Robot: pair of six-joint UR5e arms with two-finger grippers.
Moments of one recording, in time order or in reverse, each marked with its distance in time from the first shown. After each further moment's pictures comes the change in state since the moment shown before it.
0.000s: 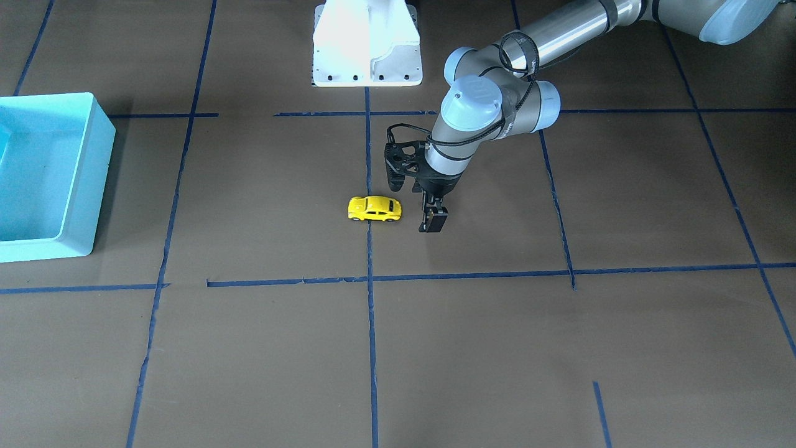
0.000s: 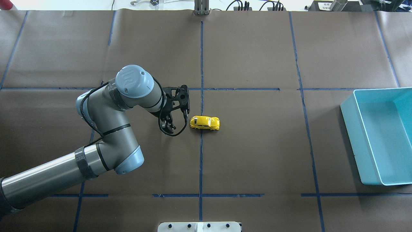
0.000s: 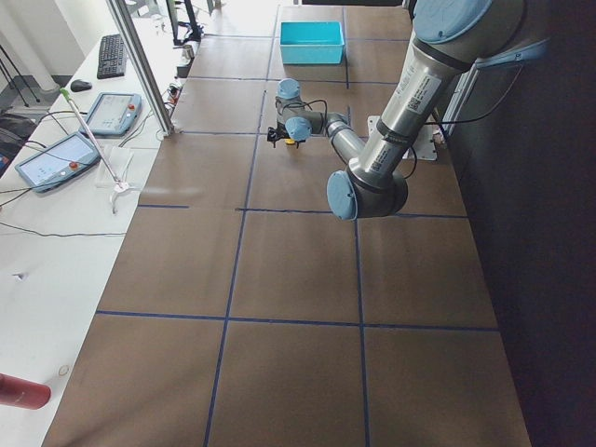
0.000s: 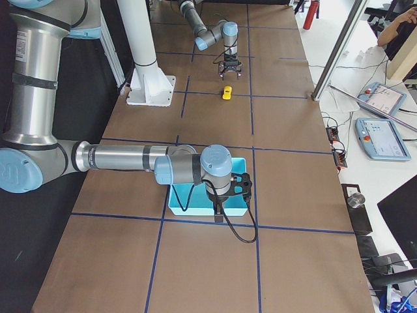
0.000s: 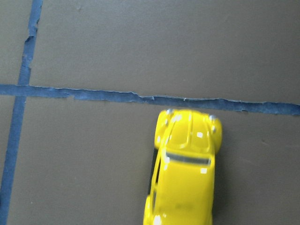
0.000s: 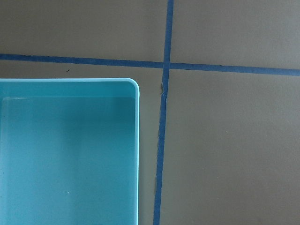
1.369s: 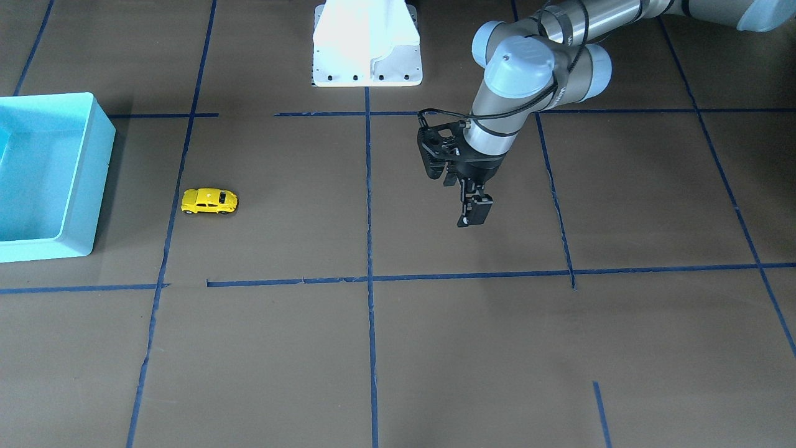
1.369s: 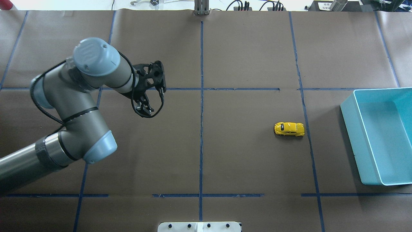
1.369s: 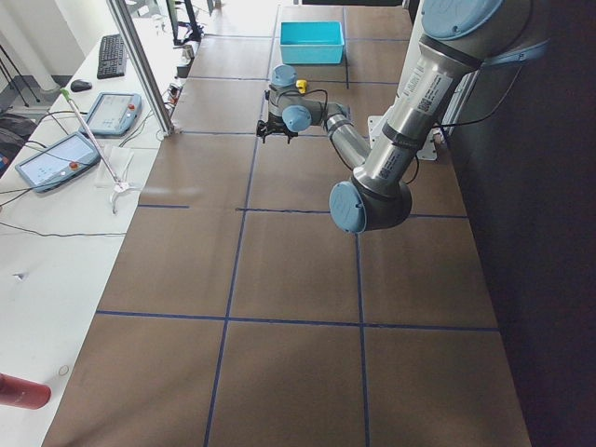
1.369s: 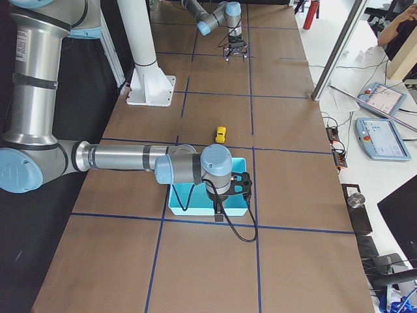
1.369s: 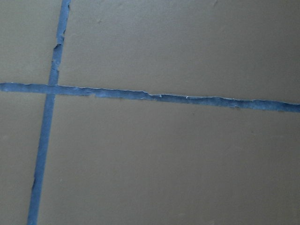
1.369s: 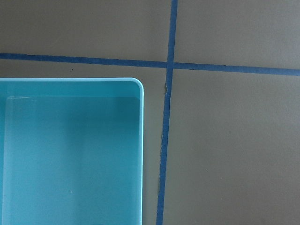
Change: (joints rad) left arm -0.140 0.105 -0.248 0.195 0.001 -0.009; right arm -0.002 0.000 0.002 0.000 0.008 -0.001
